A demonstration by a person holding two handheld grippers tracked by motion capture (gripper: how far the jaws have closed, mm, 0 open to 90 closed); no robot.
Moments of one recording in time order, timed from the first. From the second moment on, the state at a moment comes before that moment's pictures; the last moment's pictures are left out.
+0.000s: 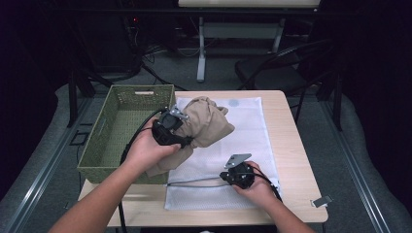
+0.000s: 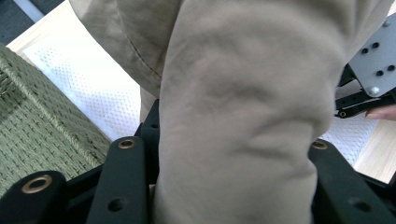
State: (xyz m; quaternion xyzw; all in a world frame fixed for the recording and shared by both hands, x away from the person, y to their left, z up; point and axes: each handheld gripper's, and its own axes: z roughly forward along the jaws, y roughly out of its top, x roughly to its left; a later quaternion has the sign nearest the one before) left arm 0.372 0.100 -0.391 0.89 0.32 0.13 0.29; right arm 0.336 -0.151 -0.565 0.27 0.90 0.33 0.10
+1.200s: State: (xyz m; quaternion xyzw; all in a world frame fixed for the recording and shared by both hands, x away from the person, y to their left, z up) left arm 0.357 0.125 -0.386 0.89 0.33 0.13 0.29; right arm 0.369 -0.147 -0.508 0.29 0.90 0.32 0.03
